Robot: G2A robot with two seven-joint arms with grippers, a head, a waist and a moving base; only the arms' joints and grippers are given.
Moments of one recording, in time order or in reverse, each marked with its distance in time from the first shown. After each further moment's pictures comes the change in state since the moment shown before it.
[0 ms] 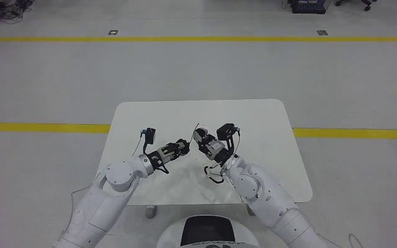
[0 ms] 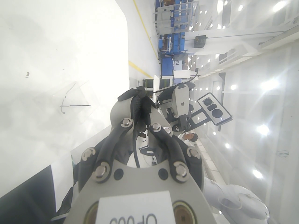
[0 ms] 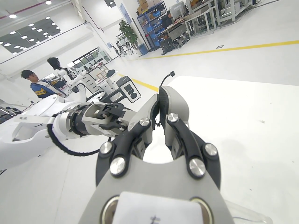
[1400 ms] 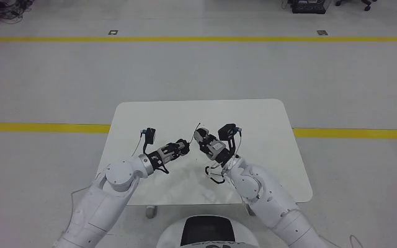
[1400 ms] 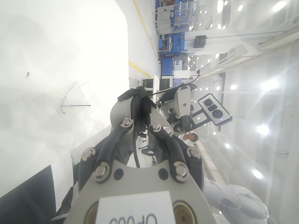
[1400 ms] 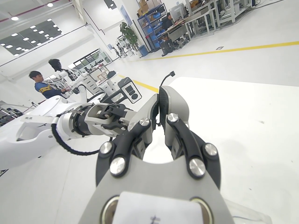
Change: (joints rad) left arm 0.000 0.000 0.000 0.000 0.000 0.000 0.000; right arm -0.010 0.007 0.007 -0.014 0.005 -0.003 -0.003
